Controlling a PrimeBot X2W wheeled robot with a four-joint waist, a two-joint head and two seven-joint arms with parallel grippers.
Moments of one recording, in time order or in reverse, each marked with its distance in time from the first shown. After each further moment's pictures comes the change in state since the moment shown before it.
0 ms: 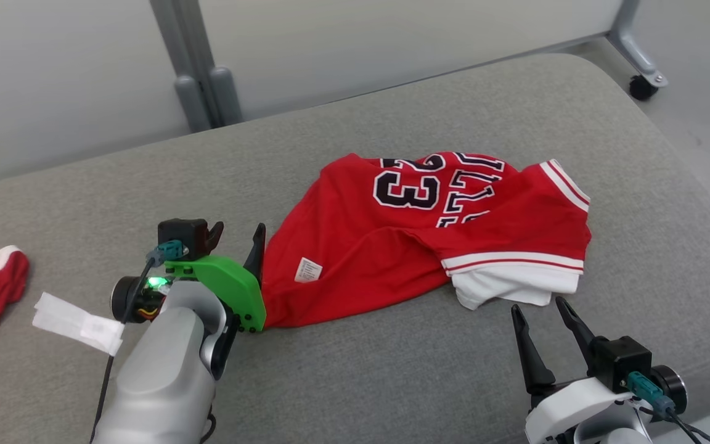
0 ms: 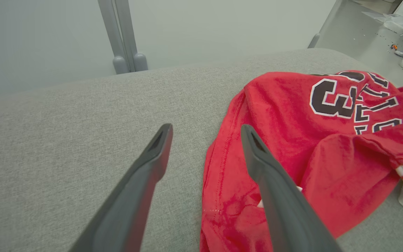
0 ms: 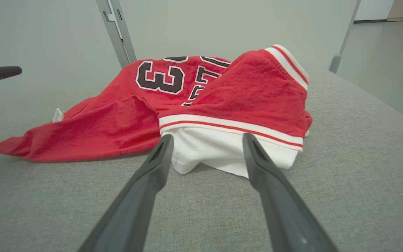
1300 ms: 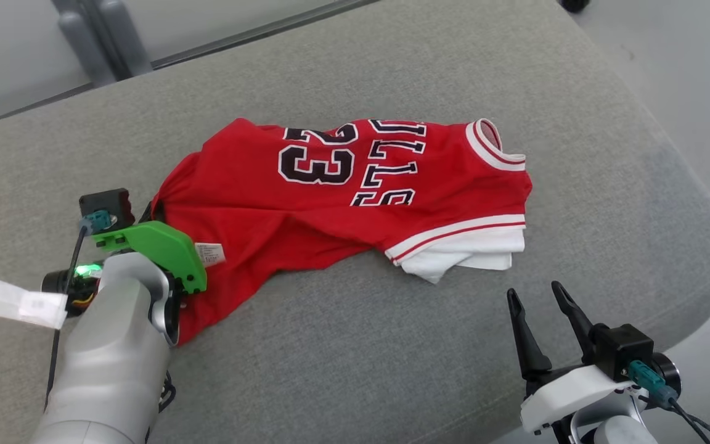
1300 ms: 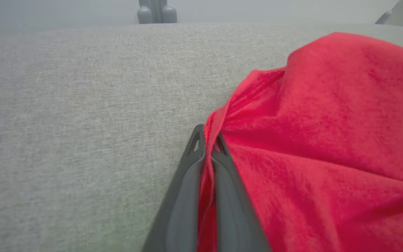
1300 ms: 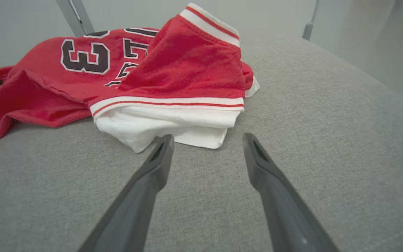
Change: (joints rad) left arm -0.211 0.048 0.043 0.307 -0.083 0.145 -0.060; right arm -0.035 0.000 0.020 -0.006 0.049 0.000 -0.014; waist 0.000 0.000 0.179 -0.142
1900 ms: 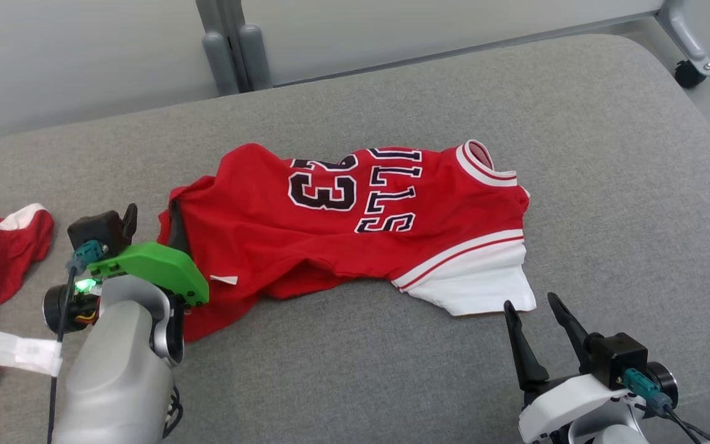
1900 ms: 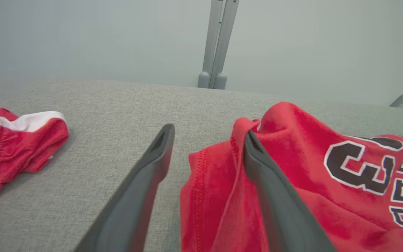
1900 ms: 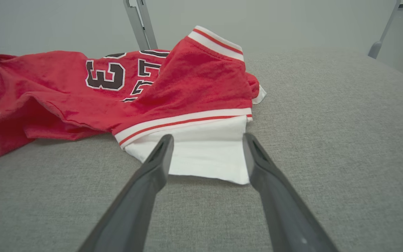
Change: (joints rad) left arm 0.168 0.014 0.073 -0.264 0.006 -0.011 -0.070; right arm 0.020 0.001 0.008 0.007 -0.008 0.000 0.006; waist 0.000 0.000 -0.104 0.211
